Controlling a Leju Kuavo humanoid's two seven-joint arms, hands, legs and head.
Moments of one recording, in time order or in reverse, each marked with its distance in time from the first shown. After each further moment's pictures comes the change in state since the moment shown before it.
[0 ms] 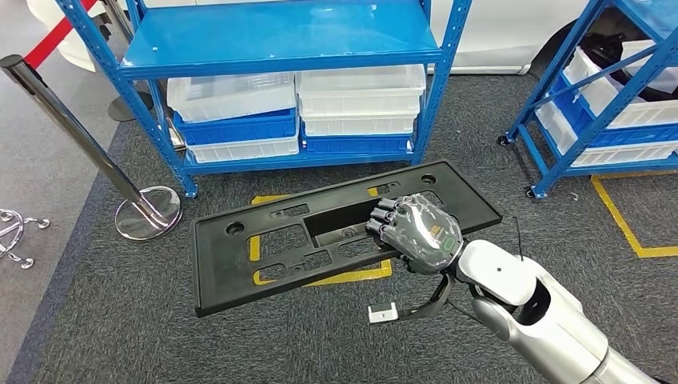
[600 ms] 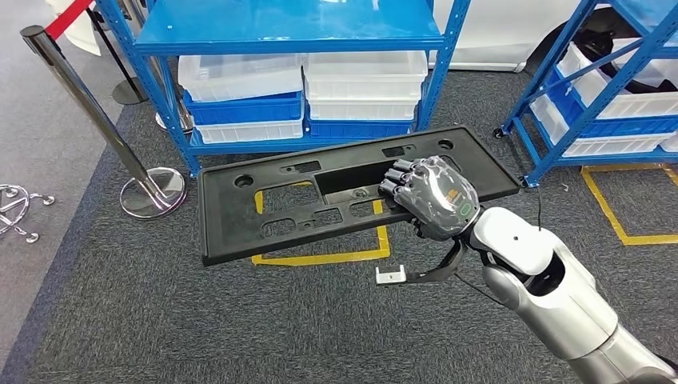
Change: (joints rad) left arm -0.005 0.000 0.007 -0.007 -0.014 -0.013 -0.004; right arm -0.104 0.000 -0.065 0.023 -0.025 0.014 -0.001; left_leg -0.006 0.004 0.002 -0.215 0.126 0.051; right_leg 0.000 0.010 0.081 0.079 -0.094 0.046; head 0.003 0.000
